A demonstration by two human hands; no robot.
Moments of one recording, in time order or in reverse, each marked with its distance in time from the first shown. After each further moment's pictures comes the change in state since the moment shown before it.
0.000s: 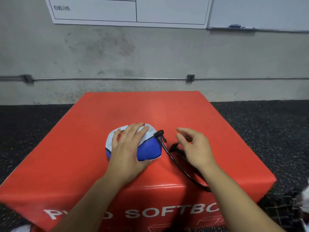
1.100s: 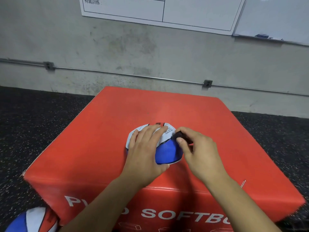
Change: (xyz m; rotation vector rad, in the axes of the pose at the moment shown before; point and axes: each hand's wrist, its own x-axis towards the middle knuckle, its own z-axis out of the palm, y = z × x) left_hand -0.020 -0.021 -0.021 -0.091 0.072 -0.039; right_hand -0.032 -0.084 0.041 -0.219 -0.087 -0.378
